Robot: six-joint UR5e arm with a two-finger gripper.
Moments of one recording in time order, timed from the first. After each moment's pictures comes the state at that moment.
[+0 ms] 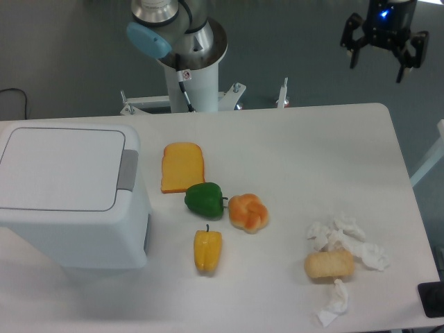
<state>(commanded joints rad) 3.05 -1.59 -1.61 -1.33 1.43 1.63</state>
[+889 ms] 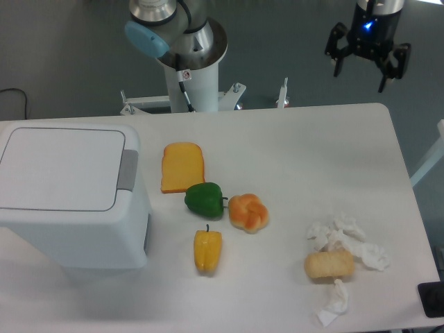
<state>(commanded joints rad) 3.01 -1.58 -1.66 -1.34 1.43 1.59</state>
